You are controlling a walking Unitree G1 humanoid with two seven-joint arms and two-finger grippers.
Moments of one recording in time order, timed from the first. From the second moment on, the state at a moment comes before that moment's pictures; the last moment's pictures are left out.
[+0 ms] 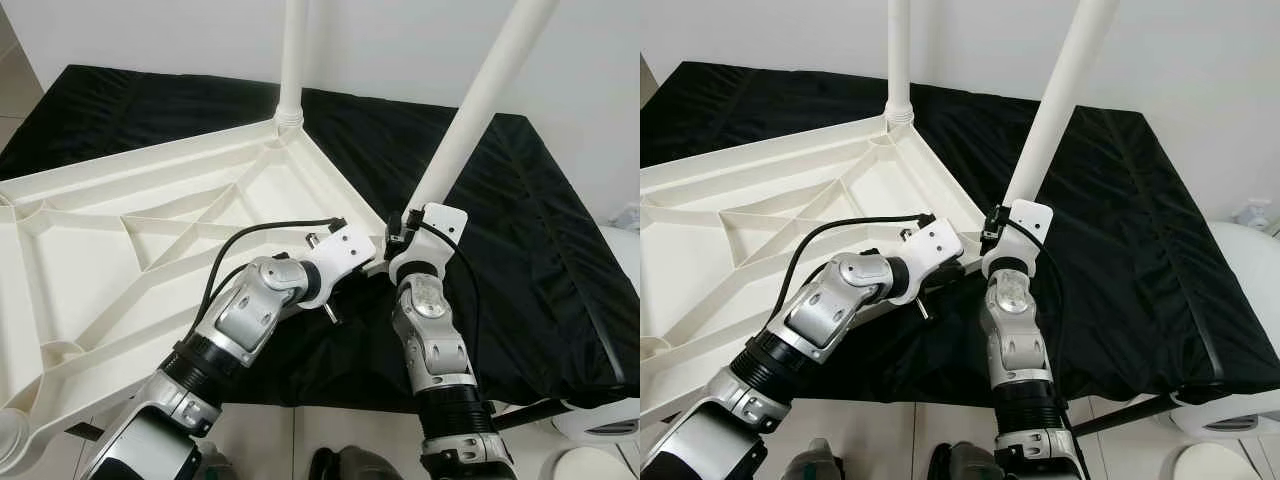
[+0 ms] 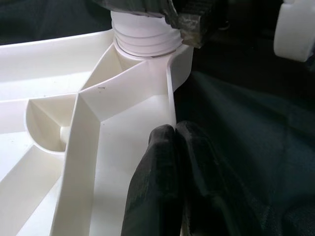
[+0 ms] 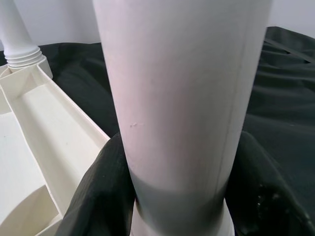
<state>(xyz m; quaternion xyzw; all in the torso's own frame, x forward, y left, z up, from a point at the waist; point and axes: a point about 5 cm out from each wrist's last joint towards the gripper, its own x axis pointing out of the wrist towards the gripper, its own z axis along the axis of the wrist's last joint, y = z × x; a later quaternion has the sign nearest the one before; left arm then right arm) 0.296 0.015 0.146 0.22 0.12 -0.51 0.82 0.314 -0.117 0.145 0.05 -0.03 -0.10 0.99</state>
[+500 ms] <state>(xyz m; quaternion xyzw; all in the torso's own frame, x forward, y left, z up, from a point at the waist) 0.291 0.011 0.144 0.22 0.12 -0.52 0.81 0.313 -0.115 0.146 0.04 -0.03 -0.11 0.99</state>
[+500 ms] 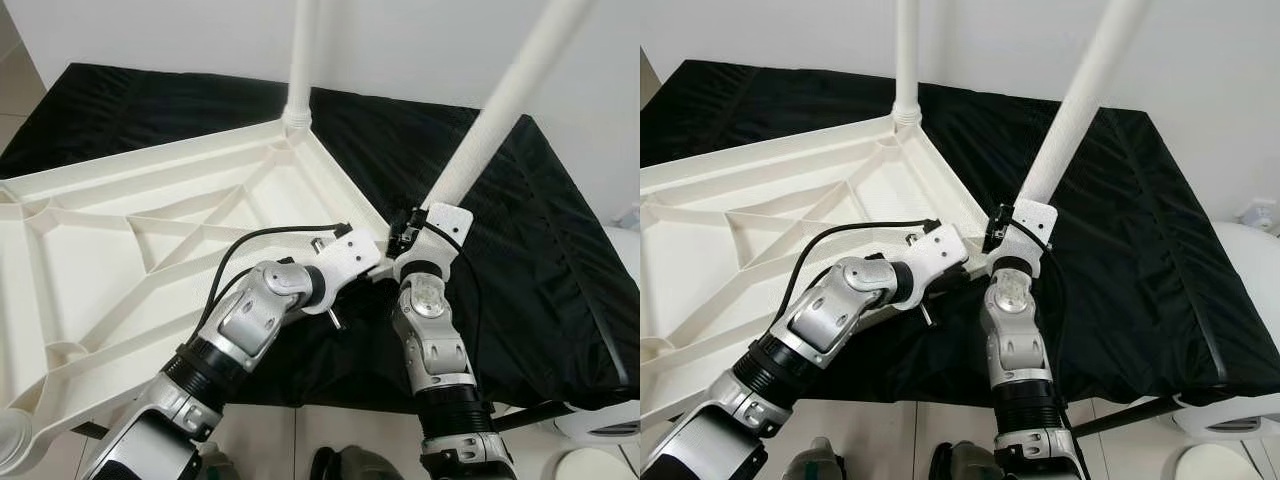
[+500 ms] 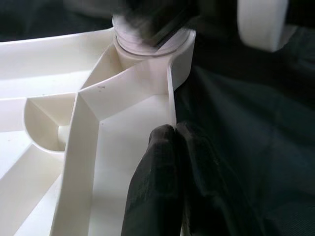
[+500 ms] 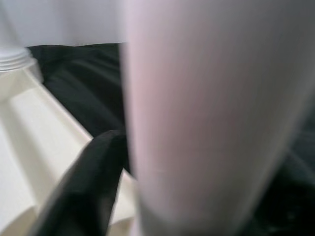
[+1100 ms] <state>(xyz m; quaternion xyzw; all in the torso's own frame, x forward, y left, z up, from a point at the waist) 0.288 0.010 0.143 0.21 0.12 -0.53 0.81 0.308 -0.118 0.143 0.07 -0.06 -0.02 1.00</state>
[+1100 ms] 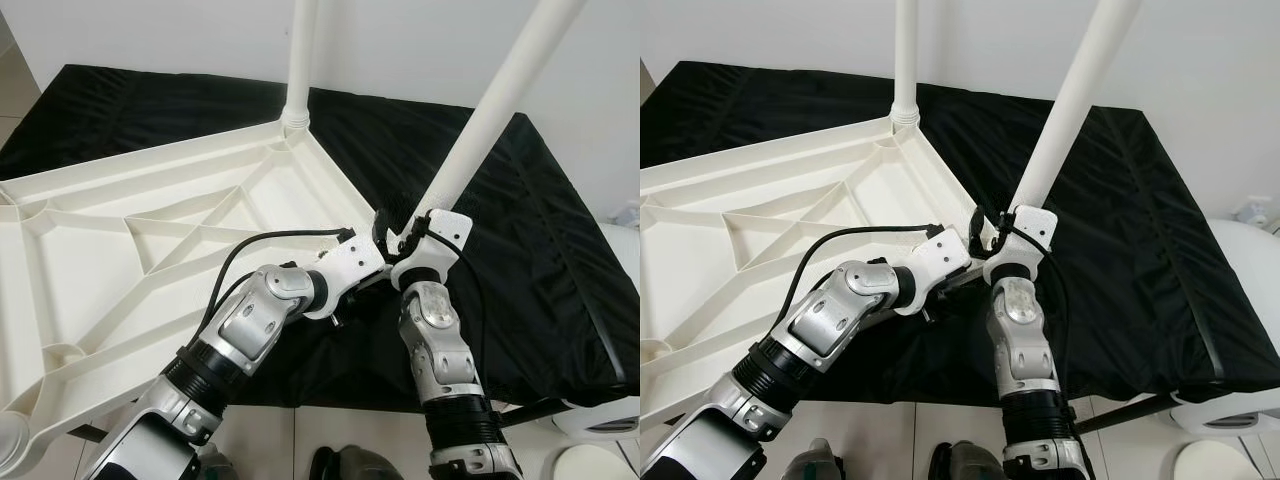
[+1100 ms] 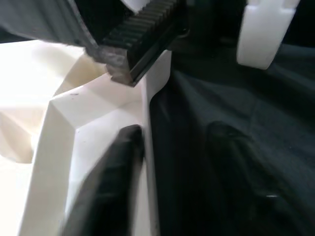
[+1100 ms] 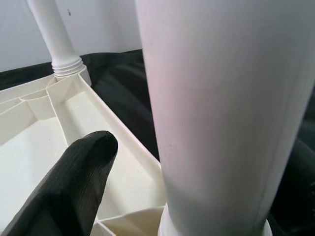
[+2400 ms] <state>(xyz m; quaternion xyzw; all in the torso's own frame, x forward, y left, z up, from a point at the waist) 0.263 0.017 0.198 0.09 0.00 -0.54 0.84 0.313 -0.154 0.144 0.02 -0.08 0.12 0.99</state>
